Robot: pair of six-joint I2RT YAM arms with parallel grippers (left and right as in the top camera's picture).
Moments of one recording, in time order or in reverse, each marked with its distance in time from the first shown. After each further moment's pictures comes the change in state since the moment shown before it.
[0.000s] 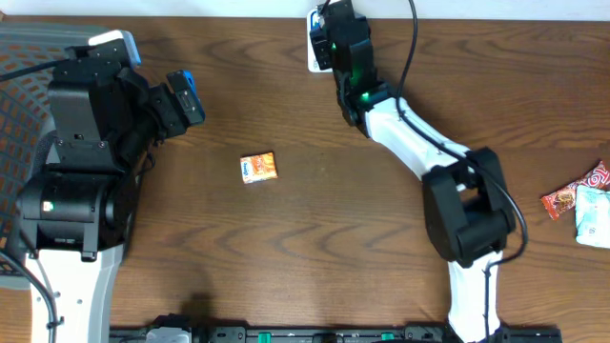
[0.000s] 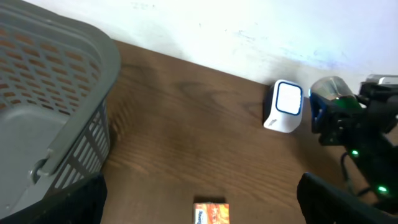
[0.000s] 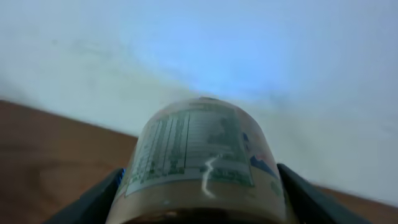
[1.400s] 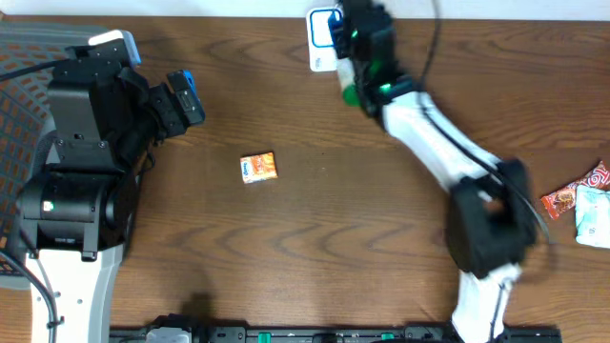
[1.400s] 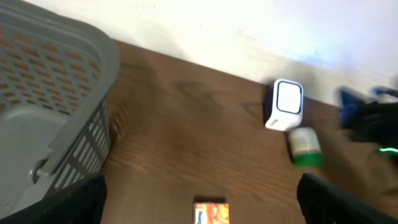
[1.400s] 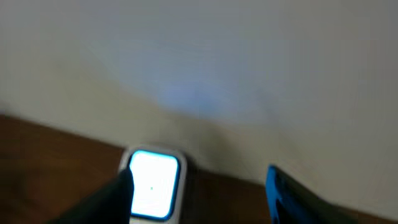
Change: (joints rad) left arm 0.000 0.000 0.000 0.000 0.000 0.000; right arm -0.054 -0.138 -0.003 -0.140 -0.028 -0.023
